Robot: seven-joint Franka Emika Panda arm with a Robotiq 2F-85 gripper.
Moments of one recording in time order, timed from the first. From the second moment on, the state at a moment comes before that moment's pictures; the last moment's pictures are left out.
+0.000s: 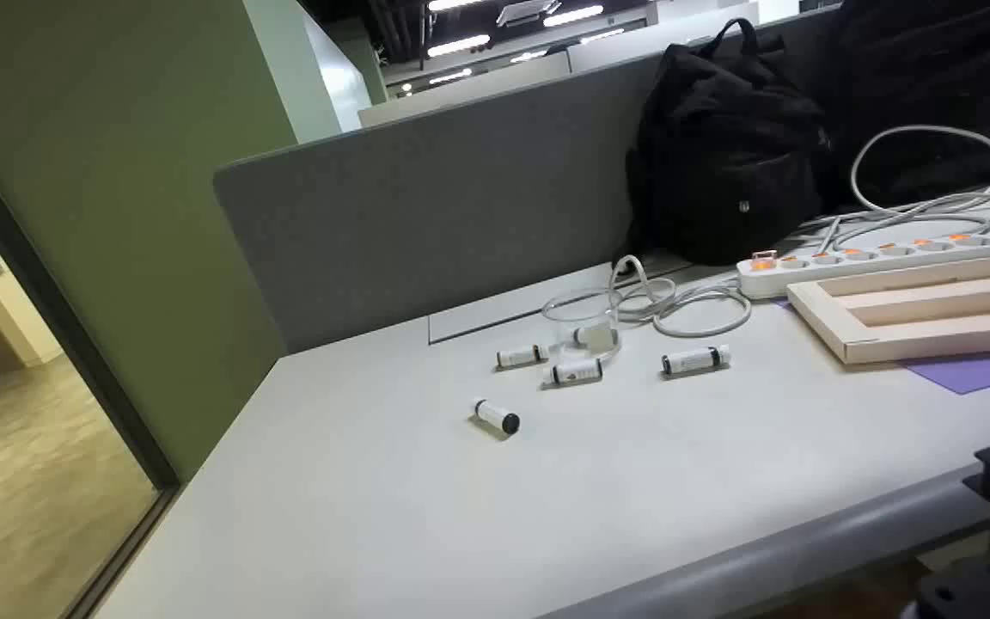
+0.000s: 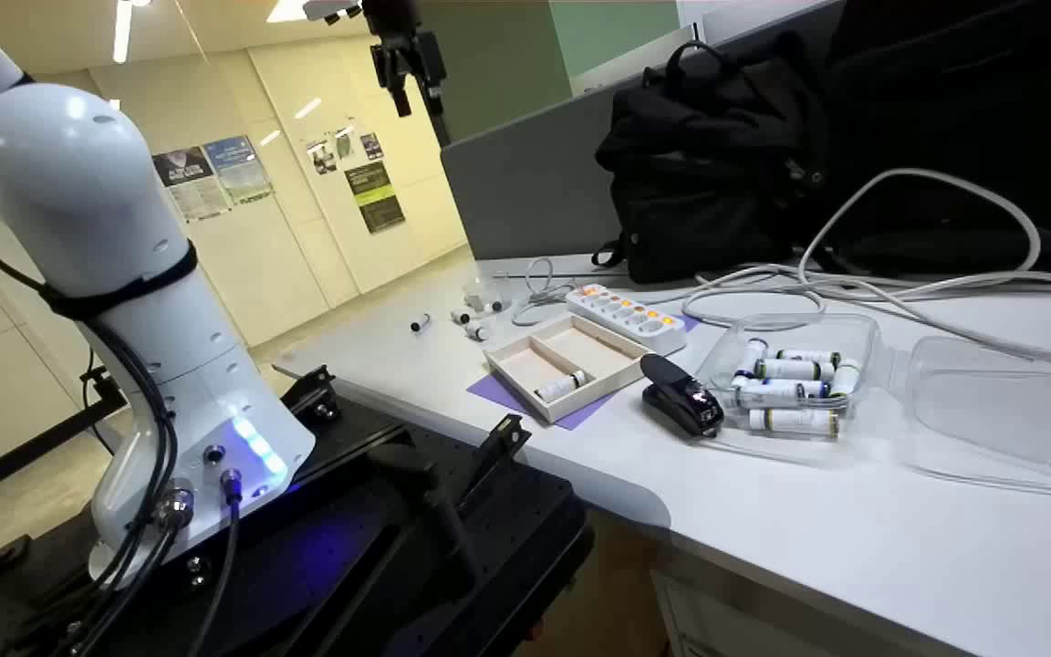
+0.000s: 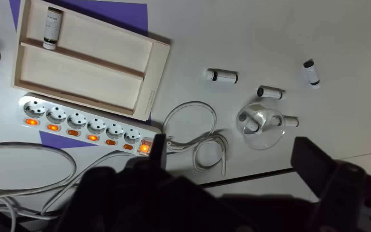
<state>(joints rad) 0.05 -0.40 -0.02 -2.38 0.24 2.04 0.00</state>
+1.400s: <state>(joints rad) -0.03 -0.25 -0.24 -2.16 0.03 1.72 -0.79</state>
